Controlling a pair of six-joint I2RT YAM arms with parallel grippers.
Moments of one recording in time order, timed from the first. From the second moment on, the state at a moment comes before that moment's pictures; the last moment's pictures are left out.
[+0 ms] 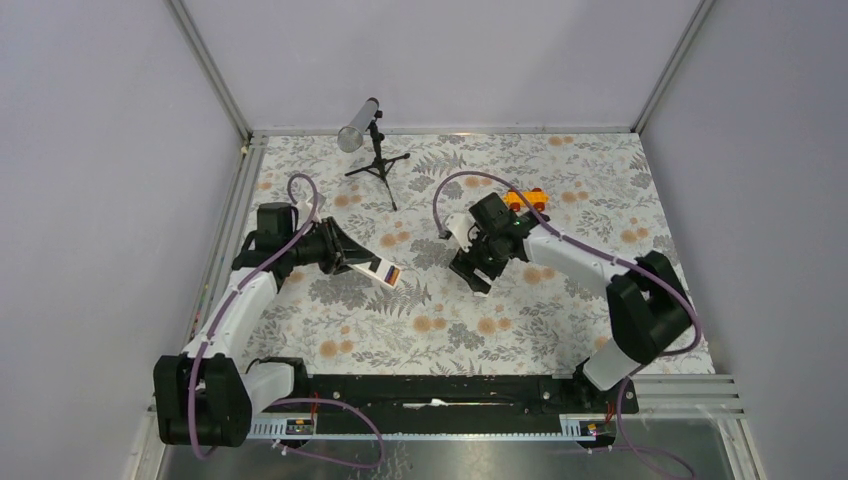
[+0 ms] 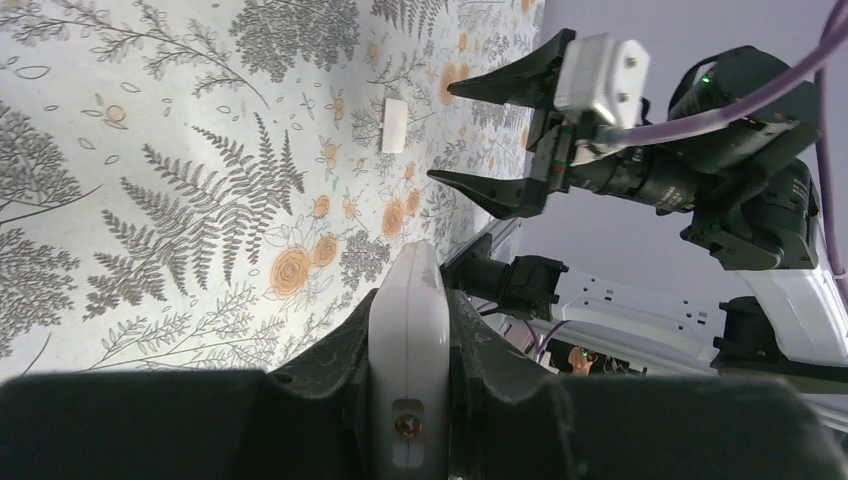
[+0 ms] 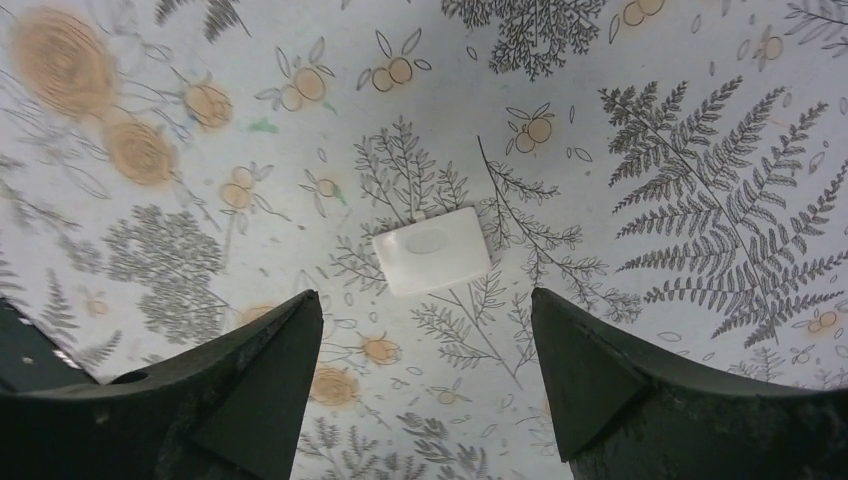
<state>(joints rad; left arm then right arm) -0.05 1.10 0.71 -0.35 0.90 -0.74 0.64 1.57 1.06 -0.63 -0.21 -0.35</state>
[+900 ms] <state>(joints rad) -0.01 1.18 0.73 -0.37 0.90 -0.70 0.64 1.80 1.13 -0.70 -0.15 -0.61</state>
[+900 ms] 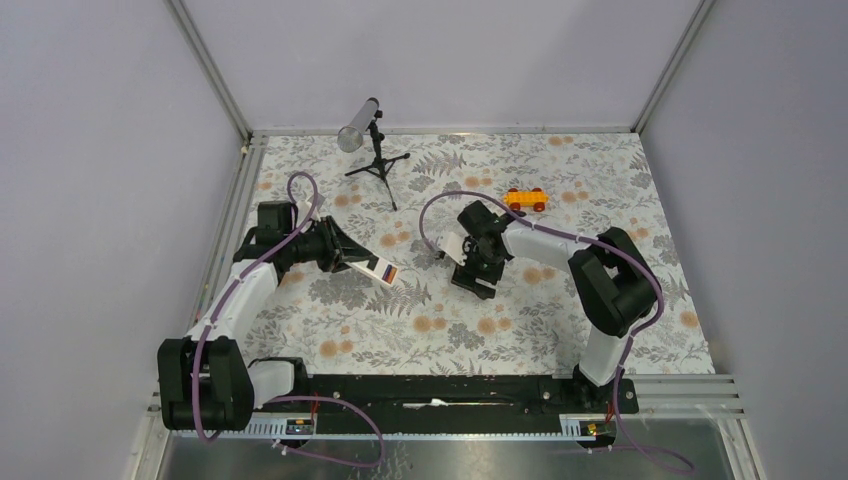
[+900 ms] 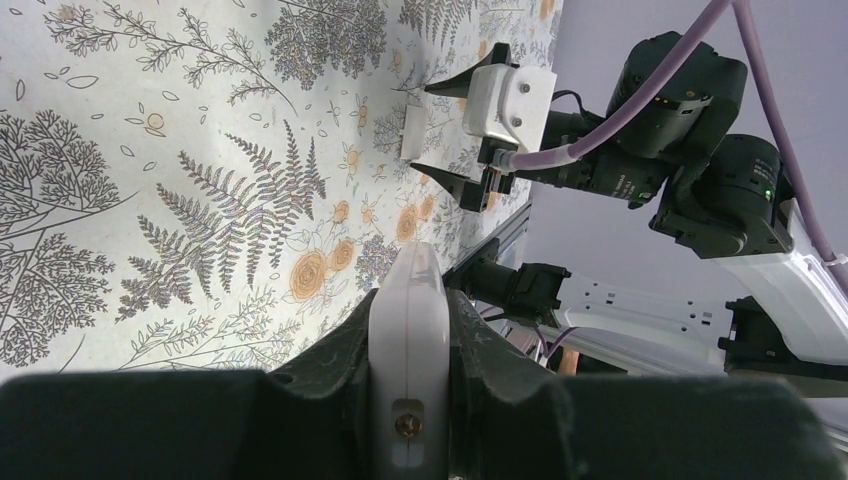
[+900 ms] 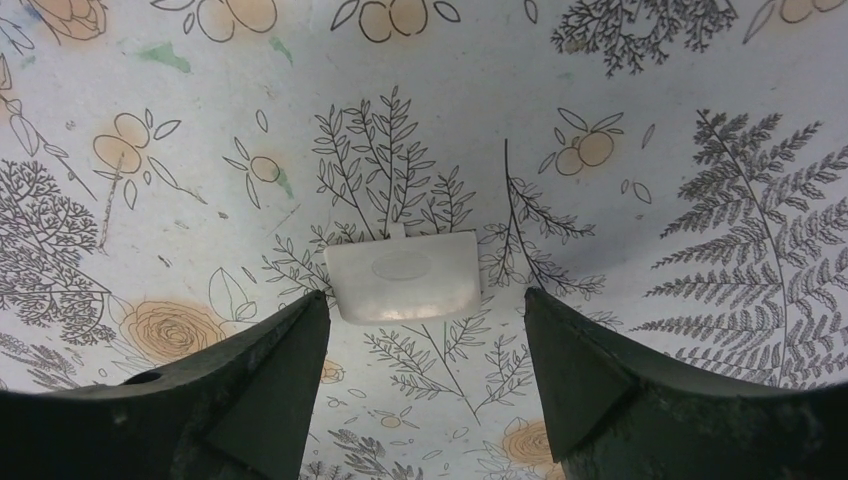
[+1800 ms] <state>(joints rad) -0.02 1.17 0.72 -0.33 0.86 -0.70 0.73 1.71 1.04 -0.62 -0.08 -0.54</state>
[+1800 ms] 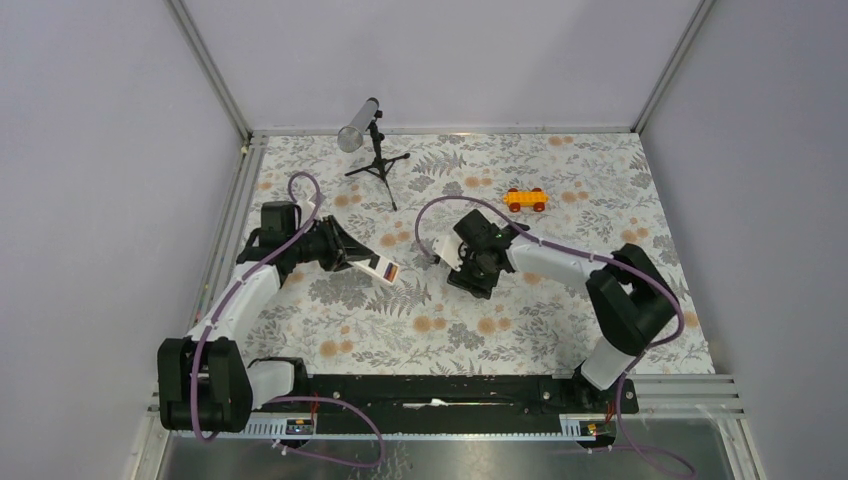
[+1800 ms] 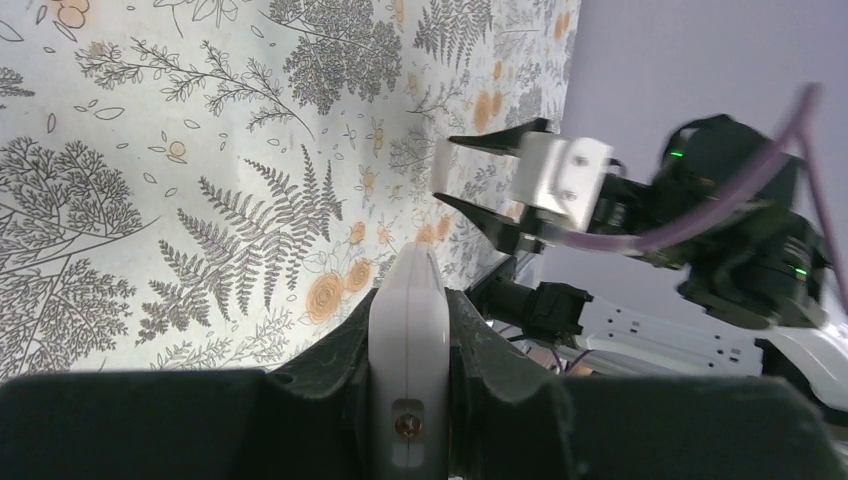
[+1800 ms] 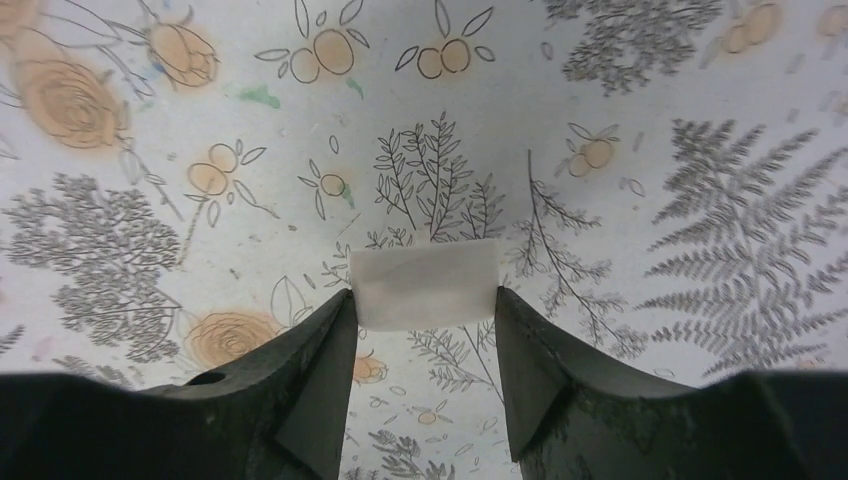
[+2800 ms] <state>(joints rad) -0.50 1.41 0.59 0.40 0.45 -0.96 0.73 1.41 0.95 -0.45 -0.32 -0.23</state>
